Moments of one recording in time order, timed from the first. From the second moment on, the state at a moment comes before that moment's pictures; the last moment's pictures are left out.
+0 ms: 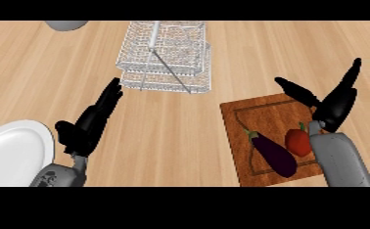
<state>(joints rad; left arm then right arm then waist) -0.12 0.30 -0.26 -1.43 0.22 0.08 -0.05 -0.31 -0.25 0.00 -1.27 0.25 -0.91 0.24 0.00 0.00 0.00</state>
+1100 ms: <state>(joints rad) -0.12 0.29 -0.25 -1.39 0.22 0.07 -0.08 -0.51 -0.43 0.31 -1.27 0.54 -0.06 1.20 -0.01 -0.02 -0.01</state>
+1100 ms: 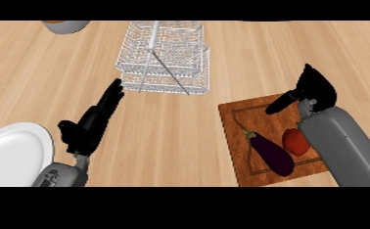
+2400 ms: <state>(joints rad) -0.11 0.28 -0.22 -1.36 0.21 0.04 -0.11 -0.32 -0.23 0.09 -1.31 0.86 0.10 1.25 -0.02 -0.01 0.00</state>
